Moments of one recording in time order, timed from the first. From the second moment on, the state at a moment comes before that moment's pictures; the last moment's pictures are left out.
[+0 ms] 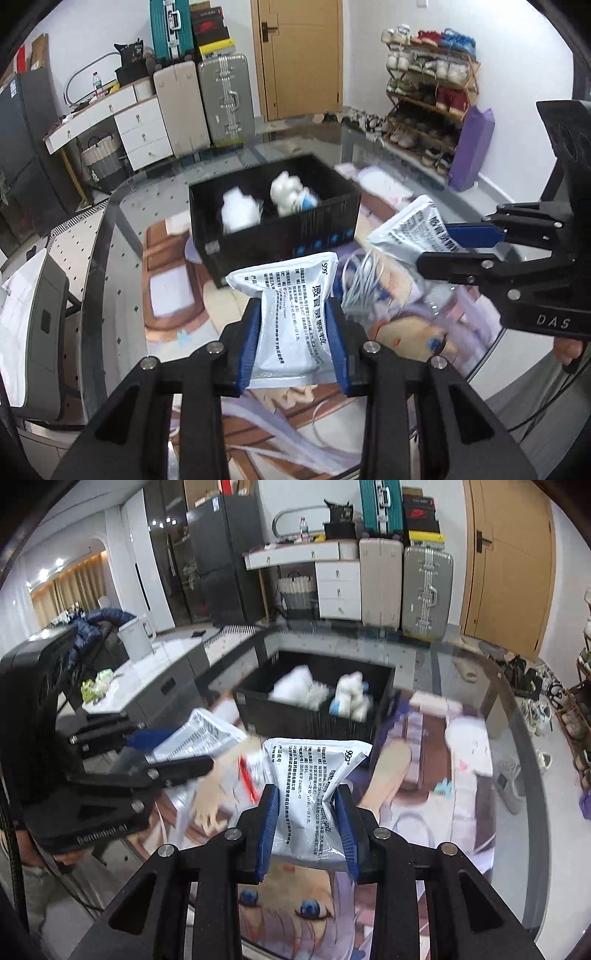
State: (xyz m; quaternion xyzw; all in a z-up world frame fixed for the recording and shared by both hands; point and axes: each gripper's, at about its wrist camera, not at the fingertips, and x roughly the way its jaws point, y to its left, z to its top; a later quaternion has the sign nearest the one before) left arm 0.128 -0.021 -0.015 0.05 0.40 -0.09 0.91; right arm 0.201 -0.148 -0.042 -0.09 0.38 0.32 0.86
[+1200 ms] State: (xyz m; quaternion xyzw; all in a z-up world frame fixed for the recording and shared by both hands) left arm 0.266 0.028 -0.016 -0.06 0.37 0.01 0.93; right arm 0.348 -0.094 -0.029 -0.01 0.37 0.28 0.89
